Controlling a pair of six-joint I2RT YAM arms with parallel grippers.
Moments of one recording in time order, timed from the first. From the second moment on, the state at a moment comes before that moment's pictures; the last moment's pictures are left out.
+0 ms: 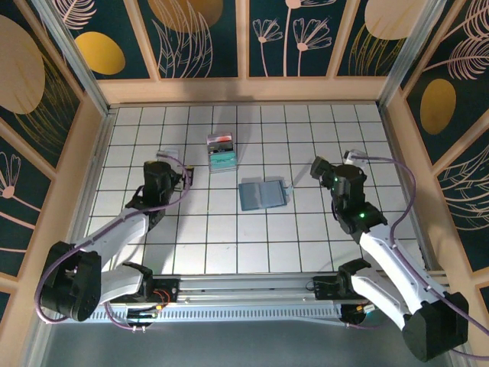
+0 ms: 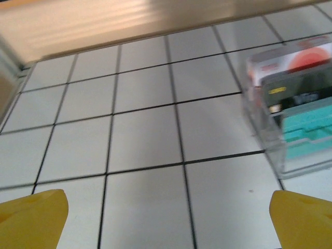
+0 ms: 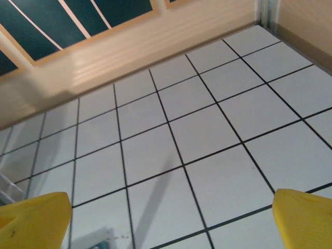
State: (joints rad) left arm -0.35 1.19 0.51 0.21 -0.34 -0.02; right arm 0.38 0.83 0.56 -0.14 0.43 0.46
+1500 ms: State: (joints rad) left arm -0.07 1.49 0.21 1.17 -0.24 -0.01; right arm -0.14 0.98 0.10 0.78 0.04 0.21
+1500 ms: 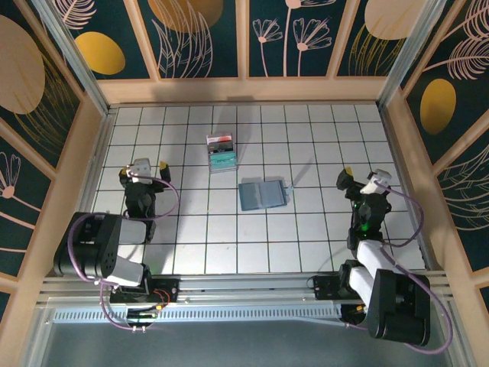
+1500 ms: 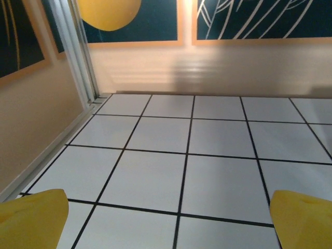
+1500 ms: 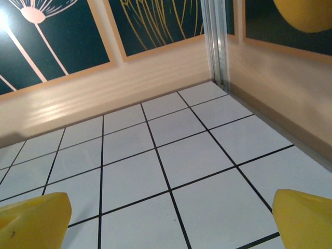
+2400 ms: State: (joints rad) left arm -0.05 1.53 0.21 1.18 -0.25 -0.05; right arm -0.11 1.57 0.19 1.28 -0.29 0.13
